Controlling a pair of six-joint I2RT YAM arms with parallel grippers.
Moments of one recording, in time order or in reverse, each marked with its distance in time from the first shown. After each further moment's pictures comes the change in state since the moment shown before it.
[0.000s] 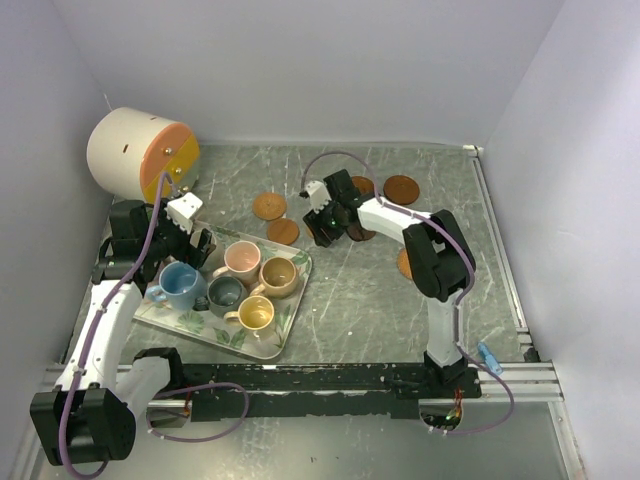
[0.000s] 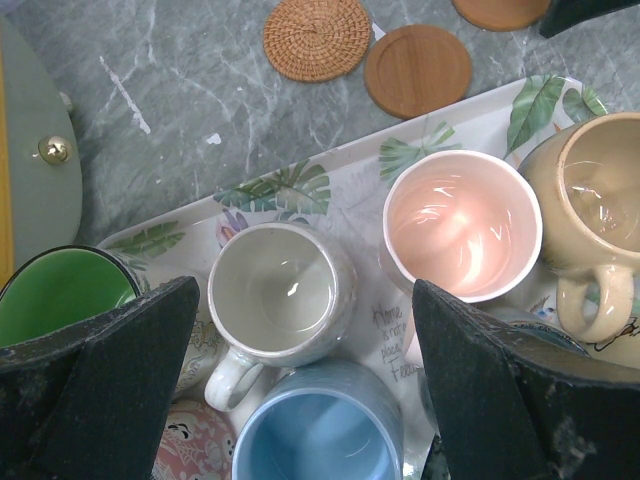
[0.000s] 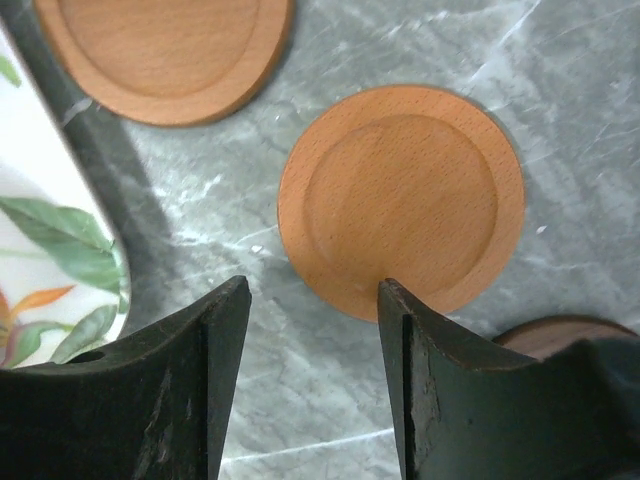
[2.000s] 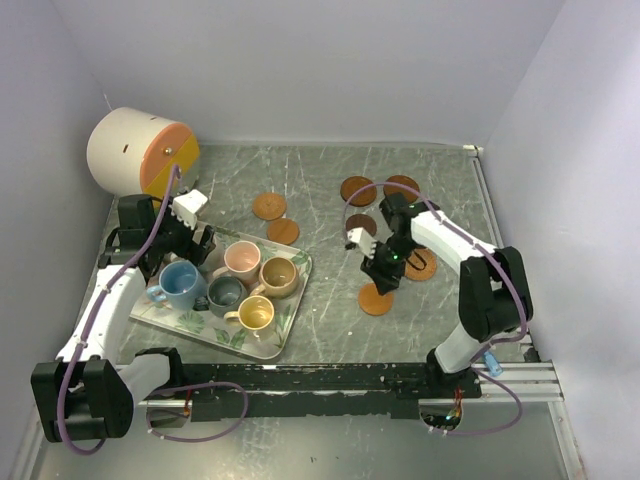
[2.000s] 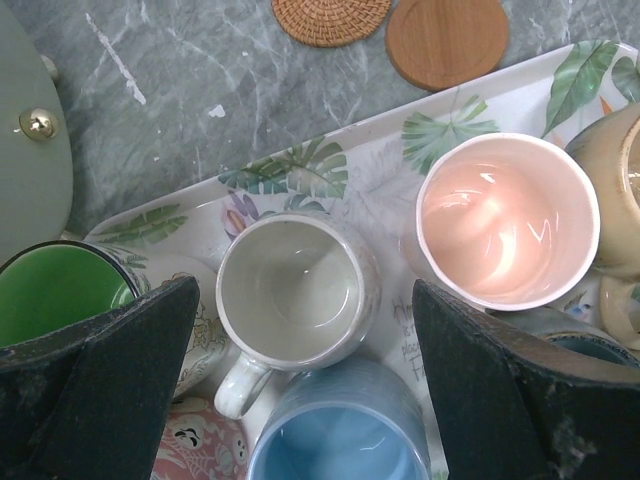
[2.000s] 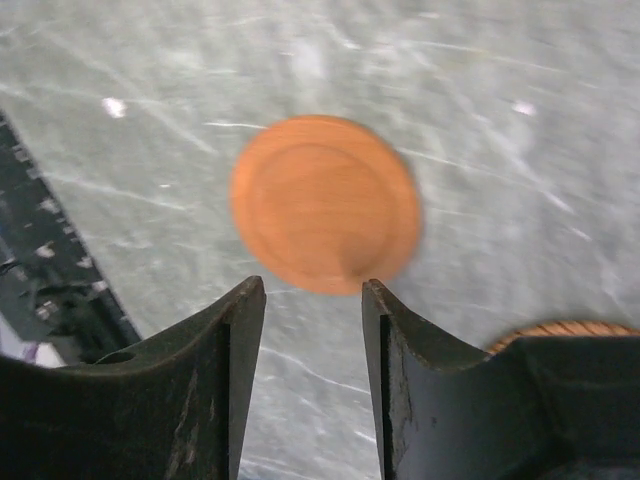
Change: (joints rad) left arm -0.011 0.119 0.023 0.011 -0.055 0.028; right arm -0.159 -0.418 -0.331 -0.708 -0.177 -0.662
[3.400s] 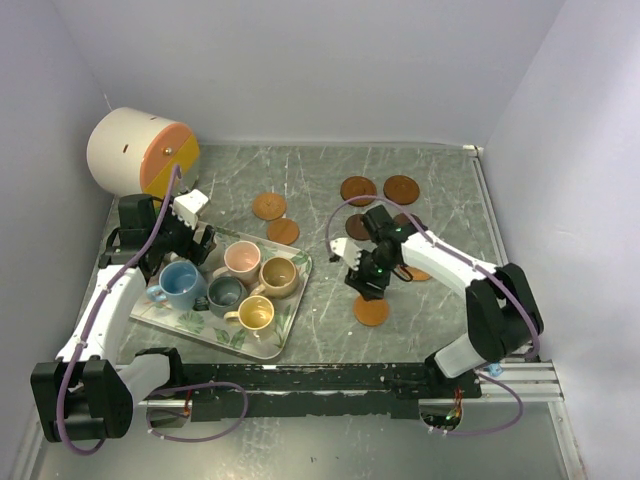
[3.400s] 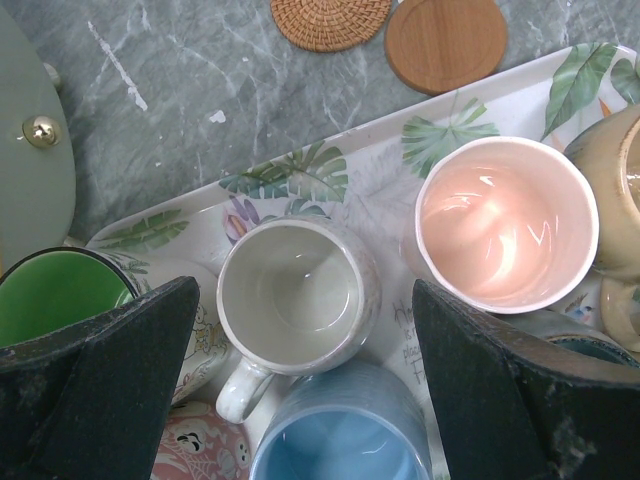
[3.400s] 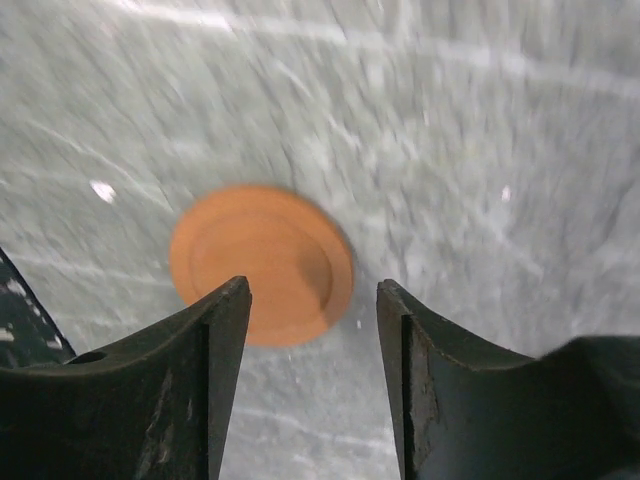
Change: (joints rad) left arm -0.006 0.000 0.000 0.012 0.000 0.005; right arm 0.096 -0.099 -0.130 0.239 0.091 0.141
